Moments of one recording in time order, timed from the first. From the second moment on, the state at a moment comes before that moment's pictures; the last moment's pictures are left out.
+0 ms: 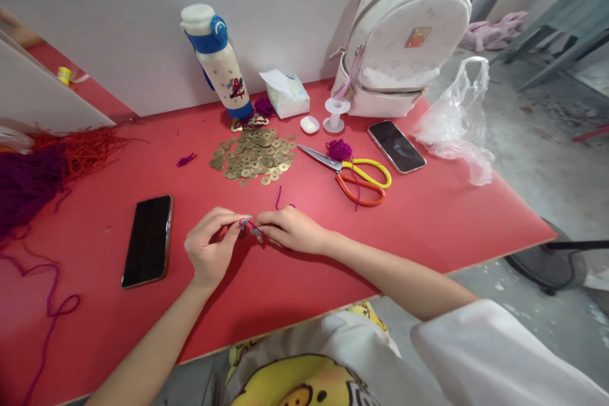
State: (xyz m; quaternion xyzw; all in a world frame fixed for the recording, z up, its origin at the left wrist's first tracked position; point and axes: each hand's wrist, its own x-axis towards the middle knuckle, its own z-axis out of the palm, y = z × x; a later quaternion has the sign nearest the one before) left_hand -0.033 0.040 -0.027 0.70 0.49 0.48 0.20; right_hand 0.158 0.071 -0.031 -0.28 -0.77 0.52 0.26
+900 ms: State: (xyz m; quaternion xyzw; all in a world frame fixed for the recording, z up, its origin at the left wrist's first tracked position) left_hand -0.033 0.046 -0.025 0.66 0.41 0.49 0.41; right_hand 0.172 0.106 -0.041 -0.38 -0.30 0.69 0.55
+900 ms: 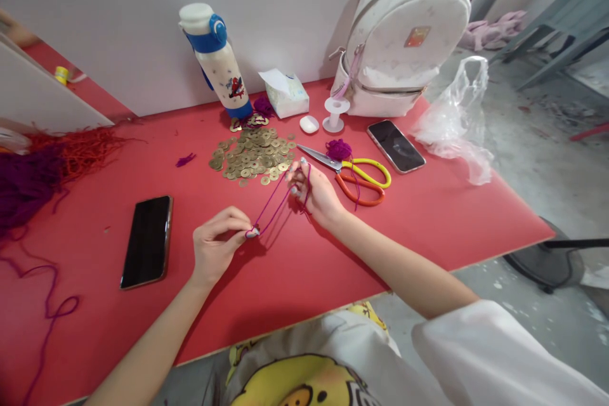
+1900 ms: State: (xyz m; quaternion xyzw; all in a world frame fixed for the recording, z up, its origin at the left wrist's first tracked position) left_hand -0.034 0.052 -0.037 0.46 0.59 0.52 0.40; right_hand 0.165 0.079 -0.030 -0.36 -0.74 0.31 0.48
